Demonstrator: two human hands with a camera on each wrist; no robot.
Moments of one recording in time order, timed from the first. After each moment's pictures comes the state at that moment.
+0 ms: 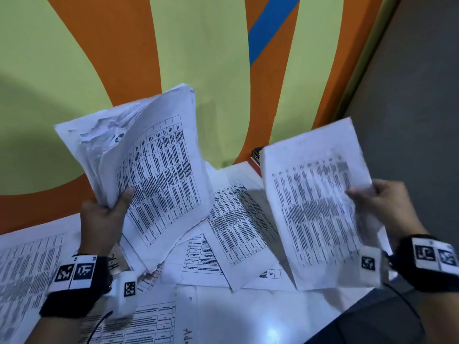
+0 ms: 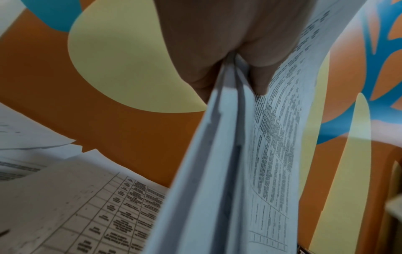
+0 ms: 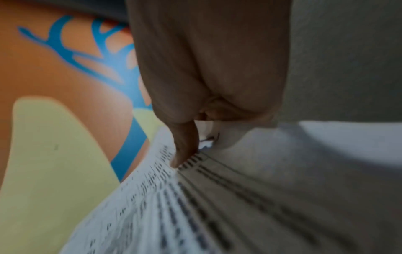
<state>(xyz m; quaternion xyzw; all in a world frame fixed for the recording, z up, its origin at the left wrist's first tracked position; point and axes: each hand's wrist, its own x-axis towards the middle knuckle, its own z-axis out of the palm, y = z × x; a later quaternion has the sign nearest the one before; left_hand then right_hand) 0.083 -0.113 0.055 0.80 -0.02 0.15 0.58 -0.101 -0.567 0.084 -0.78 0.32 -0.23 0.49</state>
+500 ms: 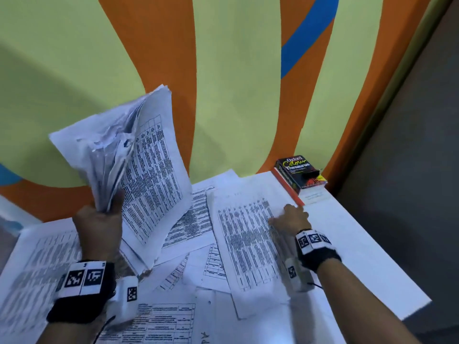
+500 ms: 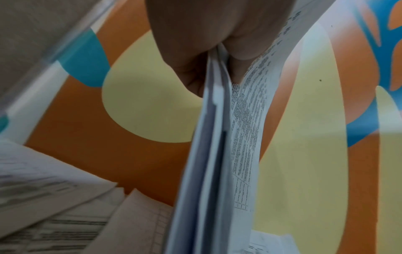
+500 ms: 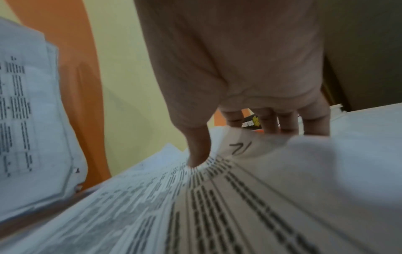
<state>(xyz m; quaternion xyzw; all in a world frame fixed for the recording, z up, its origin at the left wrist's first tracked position) 0.080 -0.067 0.058 0.80 0.07 0.26 0.53 0.046 -0.447 -0.023 -0.91 0.33 0.10 0.22</state>
